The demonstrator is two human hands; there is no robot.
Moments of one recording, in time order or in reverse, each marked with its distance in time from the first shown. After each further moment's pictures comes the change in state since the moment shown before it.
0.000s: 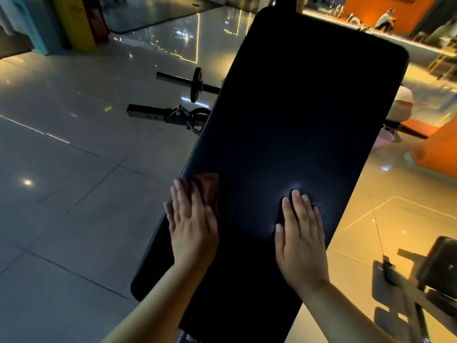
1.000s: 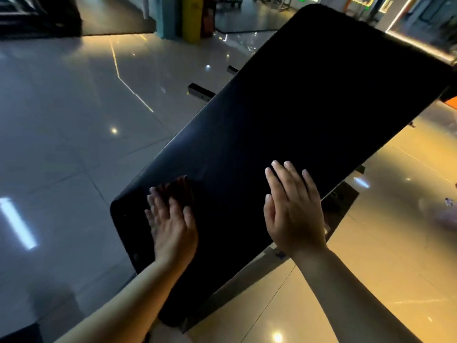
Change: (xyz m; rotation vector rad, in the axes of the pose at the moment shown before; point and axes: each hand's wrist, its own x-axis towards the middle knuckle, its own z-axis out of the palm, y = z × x) left_hand -0.102 0.075 0.051 -0.013 0.113 -0.566; right_hand 0.075 0.109 -0.026 0.168 -0.008 -0.619
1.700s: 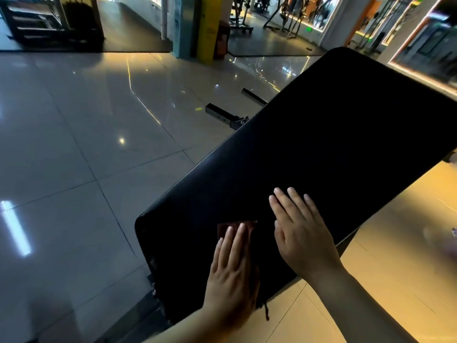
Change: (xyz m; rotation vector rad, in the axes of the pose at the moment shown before) left_hand -0.062 0.006 0.002 0.144 -0.039 0.636; right_hand 0.017 -0.029 0.013 -0.080 -0.198 -0.118
